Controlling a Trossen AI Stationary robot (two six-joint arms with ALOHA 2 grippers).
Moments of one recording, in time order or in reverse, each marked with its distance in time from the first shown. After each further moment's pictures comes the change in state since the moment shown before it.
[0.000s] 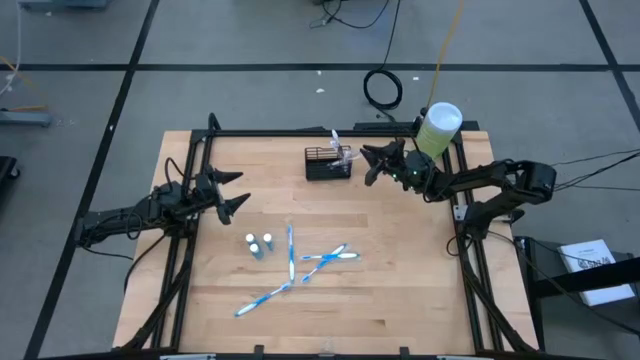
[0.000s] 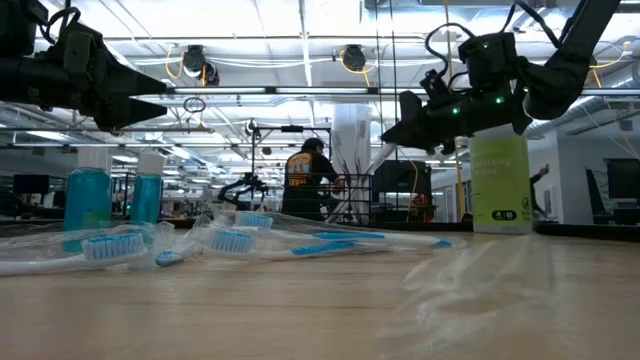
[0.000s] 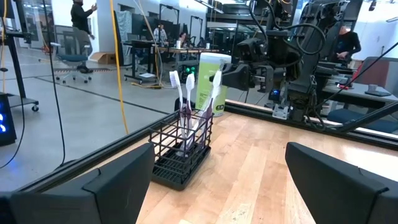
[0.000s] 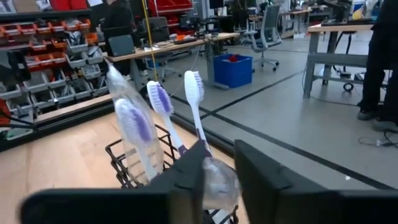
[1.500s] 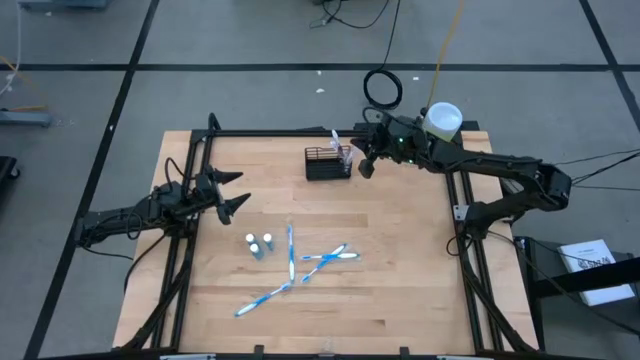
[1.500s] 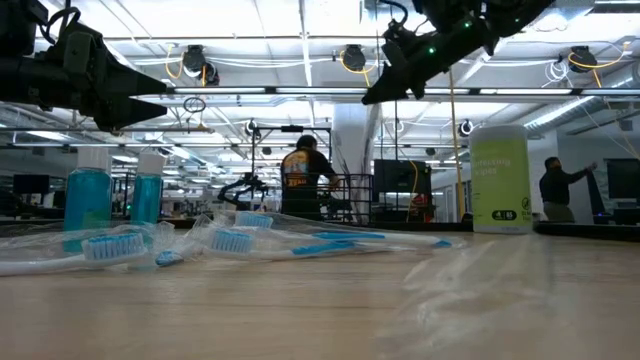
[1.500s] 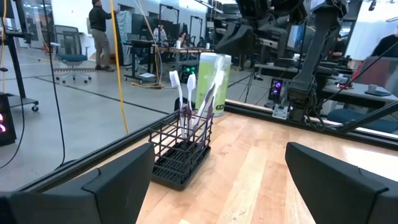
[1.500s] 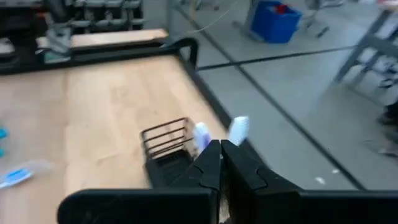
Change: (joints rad) left arm 0.000 0.000 0.000 0.000 0.000 0.000; right arm 0.000 -0.137 0.538 -0.992 -0.186 -0.237
